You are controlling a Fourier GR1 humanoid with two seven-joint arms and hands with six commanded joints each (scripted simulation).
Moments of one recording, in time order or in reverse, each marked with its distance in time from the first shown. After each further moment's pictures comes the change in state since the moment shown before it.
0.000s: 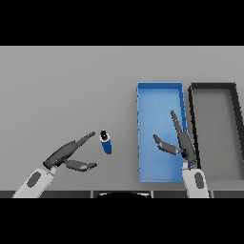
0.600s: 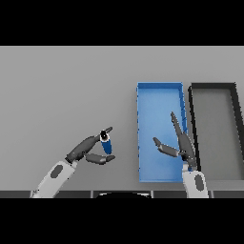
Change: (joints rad) left arm -0.125 -0.261 -0.056 0.222 -0.058 0.056 -0.034; right arm 0.030 0.009 0.002 -0.011 -0.012 0.008 -0.023
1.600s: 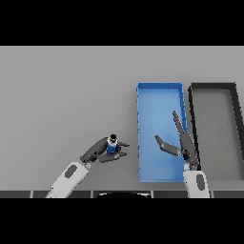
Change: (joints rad) left arm -0.019 -0.166 -0.032 0.094 0.021 0.028 -0.123; right arm -0.009 -0.009 -0.013 0.001 -0.001 -0.007 0.021
